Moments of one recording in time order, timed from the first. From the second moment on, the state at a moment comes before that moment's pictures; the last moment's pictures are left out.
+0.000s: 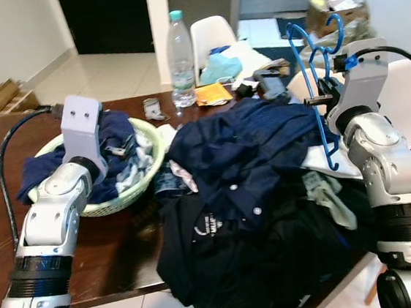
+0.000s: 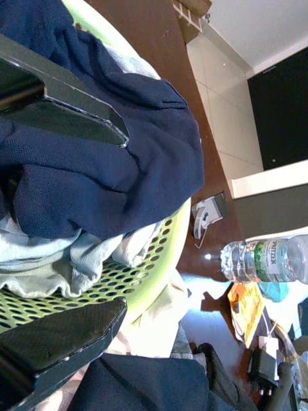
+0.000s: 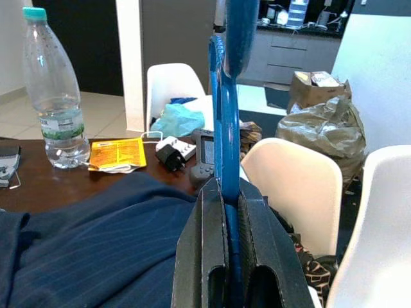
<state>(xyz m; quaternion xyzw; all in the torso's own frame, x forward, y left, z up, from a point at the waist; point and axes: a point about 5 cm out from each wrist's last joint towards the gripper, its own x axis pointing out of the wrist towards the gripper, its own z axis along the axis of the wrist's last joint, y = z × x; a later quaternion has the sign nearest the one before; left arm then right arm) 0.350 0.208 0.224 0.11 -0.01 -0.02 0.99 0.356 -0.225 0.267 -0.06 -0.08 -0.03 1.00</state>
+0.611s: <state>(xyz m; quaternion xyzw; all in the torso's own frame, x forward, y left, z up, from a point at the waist) 0.350 0.255 0.191 0.09 0.05 0.09 0.99 0.358 -0.218 0.264 -0.06 -0.07 -0.01 1.00</state>
